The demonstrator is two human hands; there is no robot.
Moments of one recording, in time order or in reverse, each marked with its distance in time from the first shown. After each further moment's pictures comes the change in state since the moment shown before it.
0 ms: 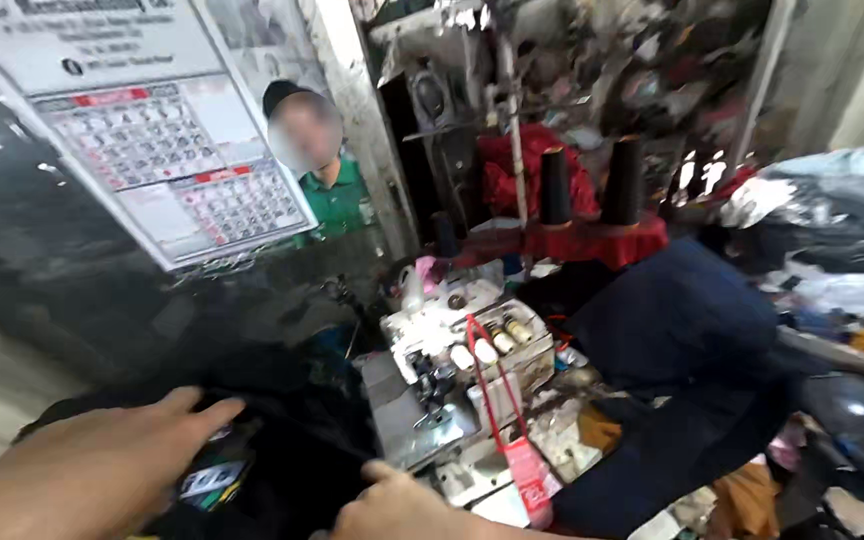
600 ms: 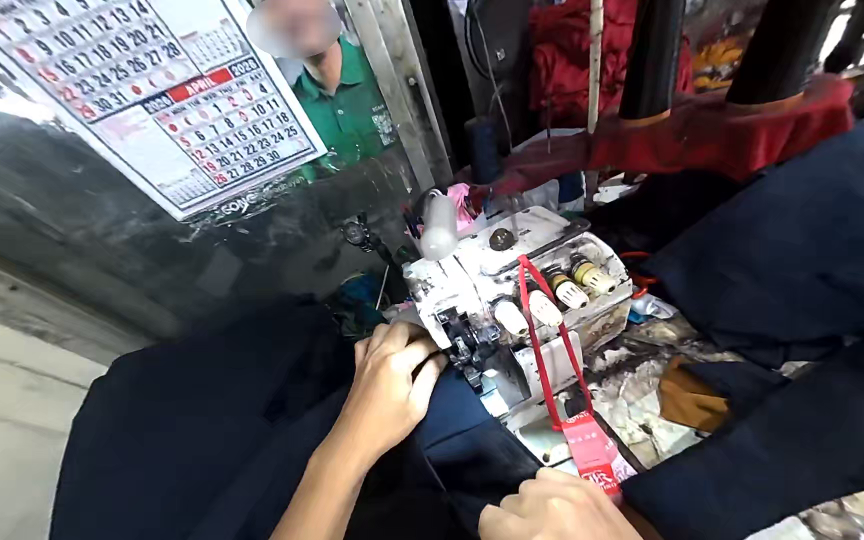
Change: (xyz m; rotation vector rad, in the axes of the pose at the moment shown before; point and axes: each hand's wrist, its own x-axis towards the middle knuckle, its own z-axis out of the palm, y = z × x) left_hand 0.138 0.138 0.093 -0.647 0.876 0.365; right_hand -0.101 0.047 0.042 0.221 0.245 0.237
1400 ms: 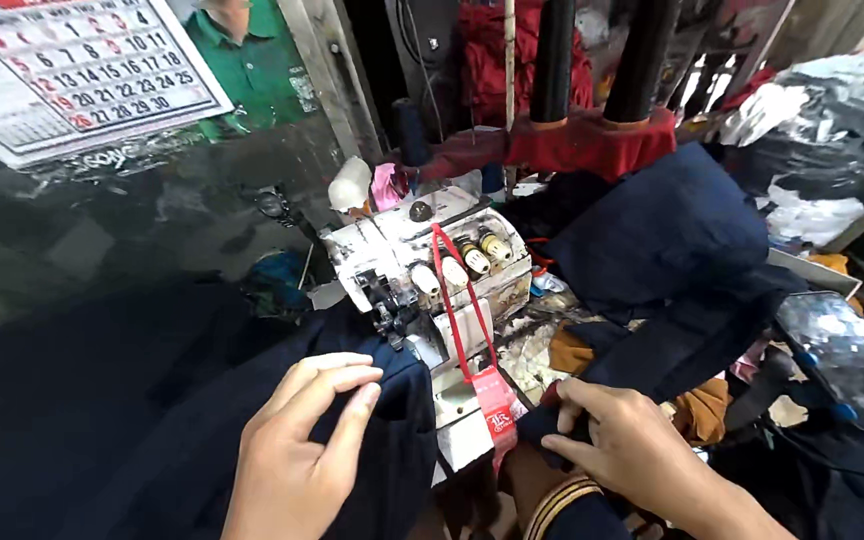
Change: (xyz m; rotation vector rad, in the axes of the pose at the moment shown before) left_hand -0.072 0.068 -0.029 -0.474 0.239 -0.069; right_hand -0.119 0.081 -0.046 -0.137 0.157 0.521
